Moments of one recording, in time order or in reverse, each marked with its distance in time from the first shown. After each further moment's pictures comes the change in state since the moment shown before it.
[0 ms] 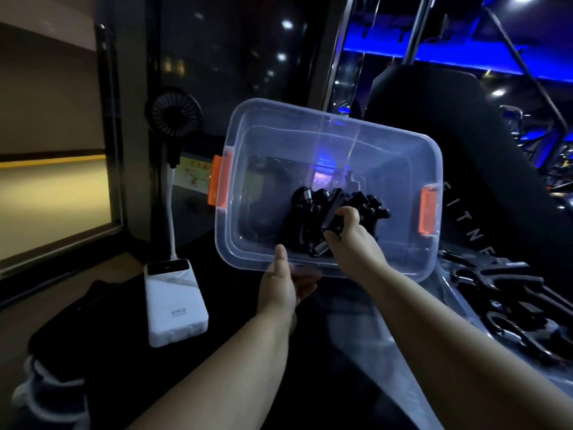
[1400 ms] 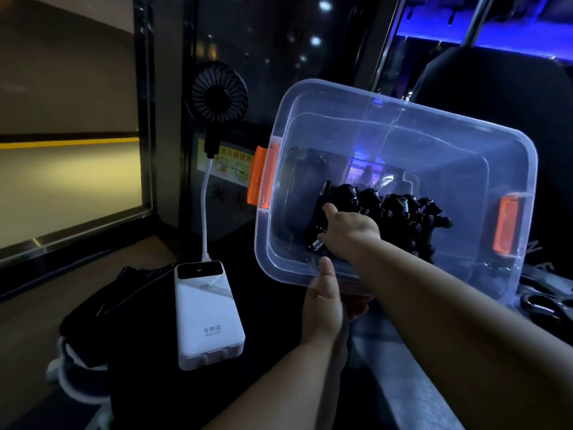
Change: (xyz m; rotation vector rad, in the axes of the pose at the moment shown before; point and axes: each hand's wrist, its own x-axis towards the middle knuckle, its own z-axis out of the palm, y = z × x) left_hand 0.006 -0.002 -0.002 -0.037 -0.023 0.022; right_hand 0.088 -0.049 0.076 -0.622 -0.223 -0.164
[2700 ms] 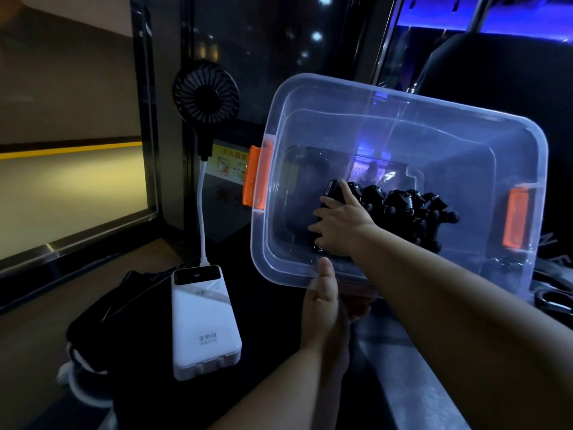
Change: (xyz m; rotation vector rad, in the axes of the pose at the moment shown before) left_hand -0.001 -0.003 0.001 -0.043 0.007 0.022; right_hand 0.024 0.007 0.008 -0.591 -0.008 -0.450
